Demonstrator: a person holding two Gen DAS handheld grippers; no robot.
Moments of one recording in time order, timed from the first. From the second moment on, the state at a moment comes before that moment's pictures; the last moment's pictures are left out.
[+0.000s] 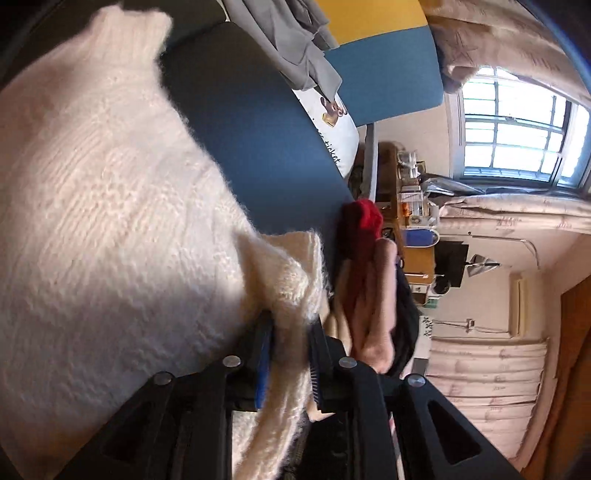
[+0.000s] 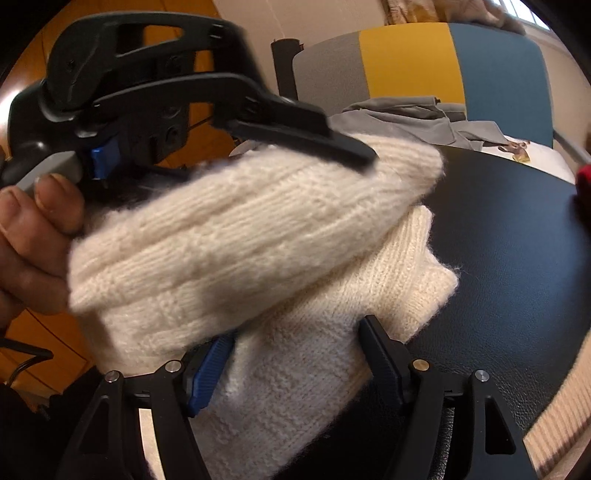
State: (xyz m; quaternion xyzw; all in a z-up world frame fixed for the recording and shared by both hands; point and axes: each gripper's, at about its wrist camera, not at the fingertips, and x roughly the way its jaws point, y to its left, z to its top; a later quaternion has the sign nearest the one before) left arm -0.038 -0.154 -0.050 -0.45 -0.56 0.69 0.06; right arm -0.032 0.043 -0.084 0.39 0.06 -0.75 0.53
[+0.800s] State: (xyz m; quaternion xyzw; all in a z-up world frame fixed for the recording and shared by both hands) left arm 0.090 -0.281 0.001 -0.35 -0.42 0.84 0.00; right arm 0.069 0.112 0.010 0.37 0.06 -0.71 0.59
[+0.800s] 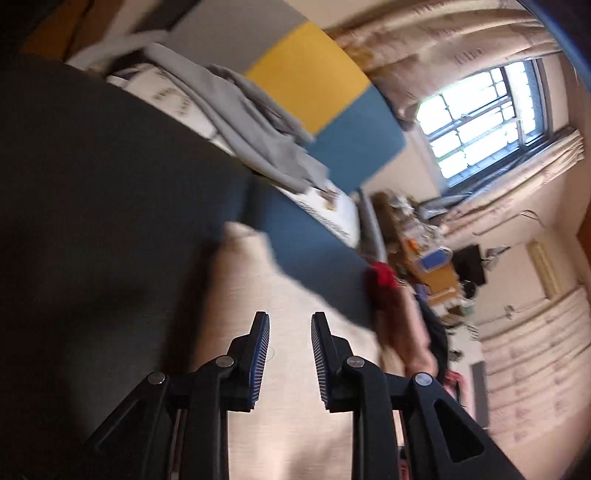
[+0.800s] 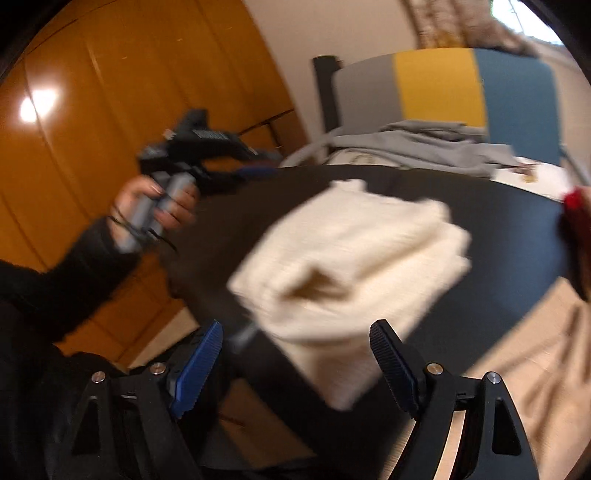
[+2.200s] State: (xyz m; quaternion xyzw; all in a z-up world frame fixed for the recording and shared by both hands) left arm 0.133 -0.139 -0.028 -0.31 -0.13 0.94 0.06; right arm -0.023 0.050 -0.039 0.45 -0.06 -0.78 0.43
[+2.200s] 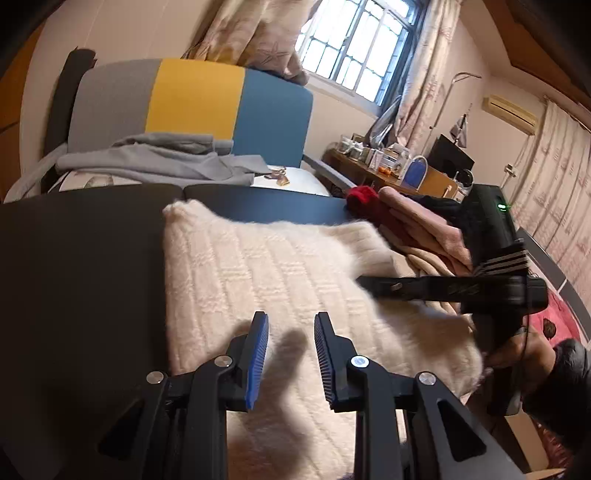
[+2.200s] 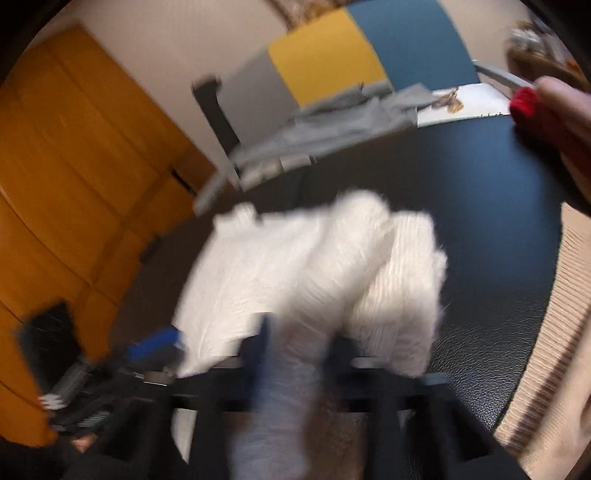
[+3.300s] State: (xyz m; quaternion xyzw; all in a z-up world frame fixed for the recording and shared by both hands) left arm 0.132 -0.094 -0.054 -0.39 -0.09 0.91 0.09; right arm 0.064 0.094 -0.002 0.36 0.16 -0.81 0.44
